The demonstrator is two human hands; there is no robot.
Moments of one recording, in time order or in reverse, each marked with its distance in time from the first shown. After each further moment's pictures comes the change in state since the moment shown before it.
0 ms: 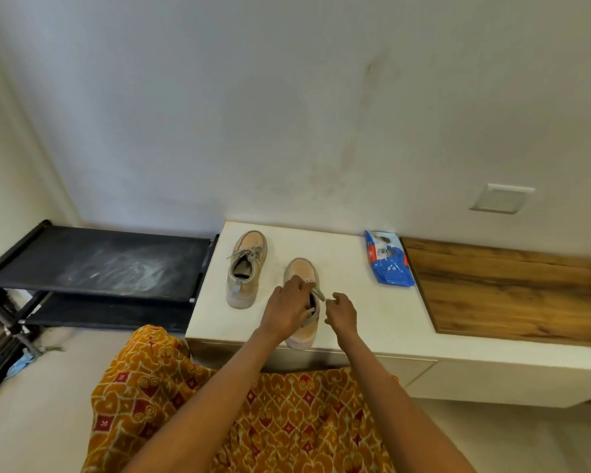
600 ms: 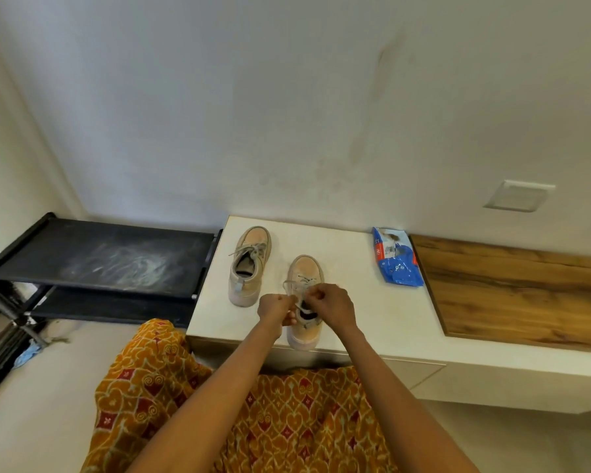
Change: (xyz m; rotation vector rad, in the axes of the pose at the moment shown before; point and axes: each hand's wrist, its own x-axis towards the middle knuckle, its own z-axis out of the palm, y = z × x) left_hand 0.009 -0.011 0.006 -1.282 -0.025 -1.138; right_hand 0.003 -0.023 0.005 -0.401 -0.116 -0.430
